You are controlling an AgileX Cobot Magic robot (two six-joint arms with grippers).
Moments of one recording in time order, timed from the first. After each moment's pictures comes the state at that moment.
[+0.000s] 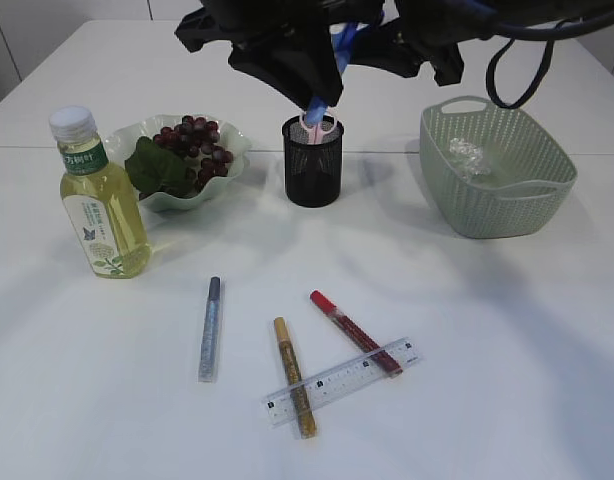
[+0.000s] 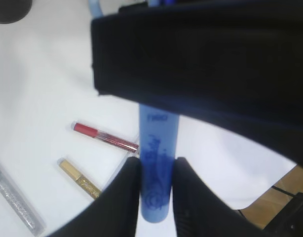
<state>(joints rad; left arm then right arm) -0.60 1.97 -2.06 -0.33 1.25 -0.19 0.26 1.72 -1.41 1.27 0.69 -0.49</state>
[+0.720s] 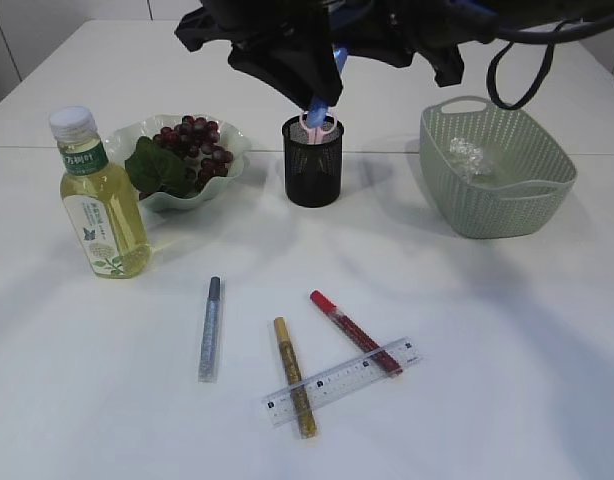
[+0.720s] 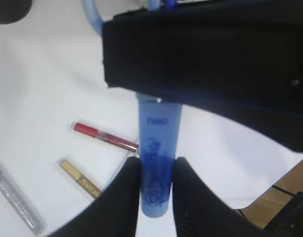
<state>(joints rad) -0.60 1.97 -2.06 -0.33 1.25 -0.18 0.26 1.72 -1.41 1.27 0.71 -0.51</state>
